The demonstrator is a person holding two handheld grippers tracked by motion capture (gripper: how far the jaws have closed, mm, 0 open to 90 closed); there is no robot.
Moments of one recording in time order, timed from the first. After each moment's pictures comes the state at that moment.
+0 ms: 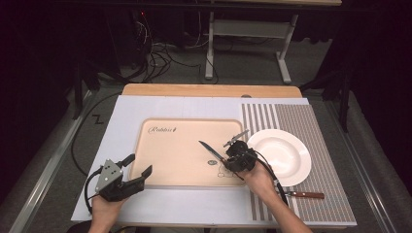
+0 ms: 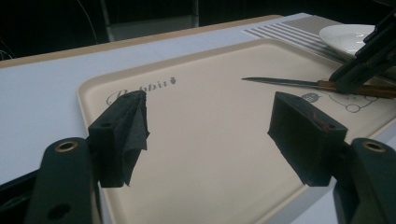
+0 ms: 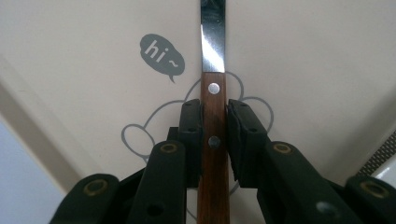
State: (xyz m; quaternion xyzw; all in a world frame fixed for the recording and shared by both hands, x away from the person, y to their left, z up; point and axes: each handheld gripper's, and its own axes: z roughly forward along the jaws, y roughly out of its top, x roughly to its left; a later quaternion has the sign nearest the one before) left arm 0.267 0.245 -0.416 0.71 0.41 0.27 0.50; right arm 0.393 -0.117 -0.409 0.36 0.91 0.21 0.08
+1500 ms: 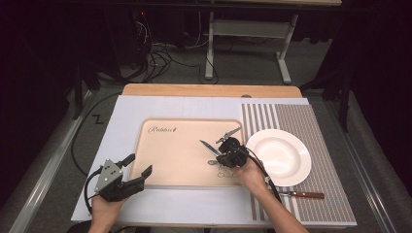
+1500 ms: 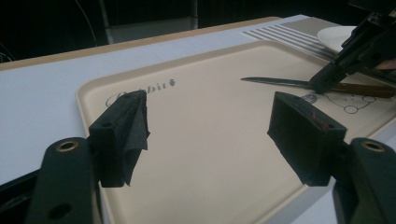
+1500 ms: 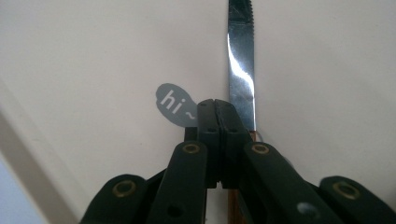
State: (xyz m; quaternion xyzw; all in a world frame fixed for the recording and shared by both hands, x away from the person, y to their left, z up) left arm 0.267 0.245 -0.416 0.71 0.41 0.27 0.50; right arm 0.405 -0.097 -0.414 0.35 0.90 0.24 0.07
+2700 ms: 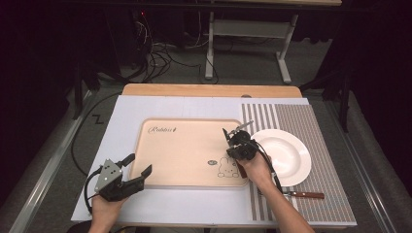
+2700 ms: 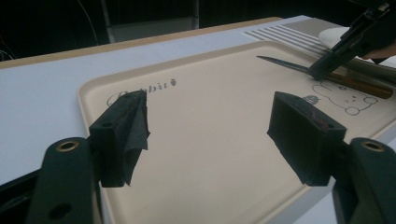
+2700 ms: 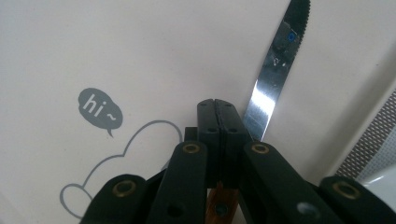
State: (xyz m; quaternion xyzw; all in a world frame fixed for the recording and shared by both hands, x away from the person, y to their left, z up) left arm 0.267 0.246 -0.416 0.71 0.41 0.27 0.50; right arm 0.428 -0.125 -0.414 0.40 0.88 0.24 0.09
